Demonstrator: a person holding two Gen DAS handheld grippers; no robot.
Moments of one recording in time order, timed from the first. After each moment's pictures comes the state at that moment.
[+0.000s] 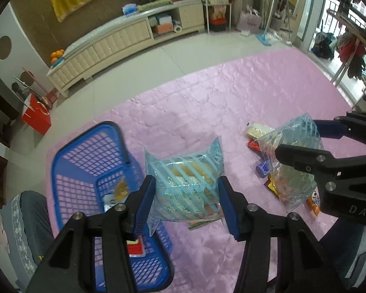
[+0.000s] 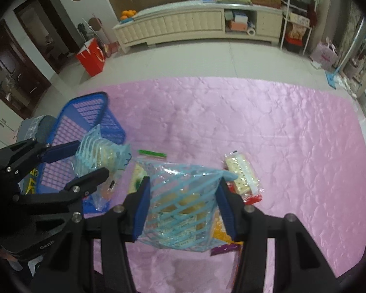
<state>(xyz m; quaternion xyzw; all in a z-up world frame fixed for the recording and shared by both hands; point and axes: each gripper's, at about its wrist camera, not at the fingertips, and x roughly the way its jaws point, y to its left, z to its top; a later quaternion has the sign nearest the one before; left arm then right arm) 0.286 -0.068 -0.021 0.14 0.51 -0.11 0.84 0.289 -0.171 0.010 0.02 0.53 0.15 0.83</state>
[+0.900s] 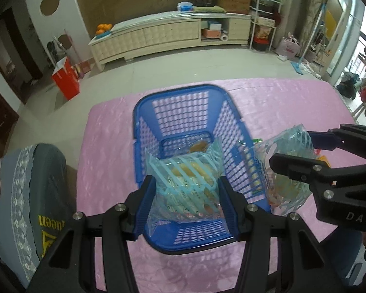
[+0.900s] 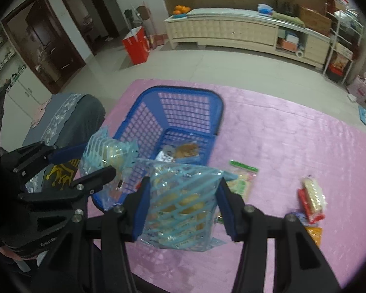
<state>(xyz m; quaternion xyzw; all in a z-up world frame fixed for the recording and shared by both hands) 0.230 0.108 -0.010 0.04 0.50 -0.03 0.86 0.264 -0.018 0.023 -0.03 0.52 0.26 0.82</state>
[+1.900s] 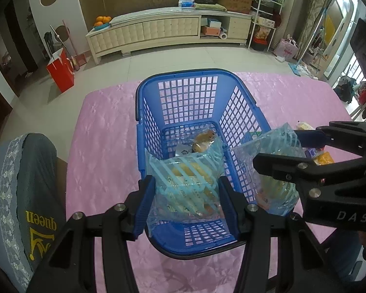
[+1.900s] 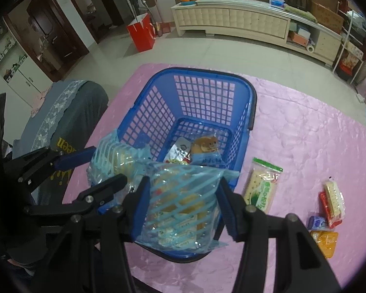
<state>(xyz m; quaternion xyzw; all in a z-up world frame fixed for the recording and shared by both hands) 0.222 0.133 -0.039 0.02 0.50 -0.04 0.86 0.264 0.023 0.000 -0.04 0.54 0.26 0.80</state>
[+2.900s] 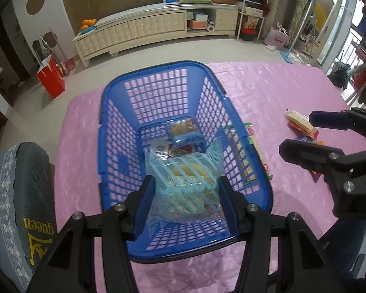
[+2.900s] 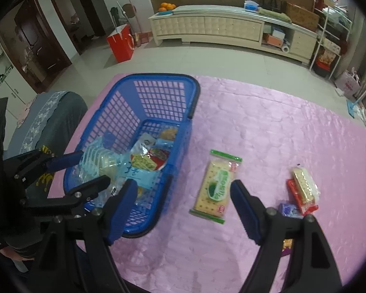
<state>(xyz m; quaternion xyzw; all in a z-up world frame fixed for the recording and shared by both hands) 0.233 0.081 -0.051 0.05 0.52 -0.07 0.85 0.255 -0.043 0.004 -0.04 0.52 0.21 0.83</state>
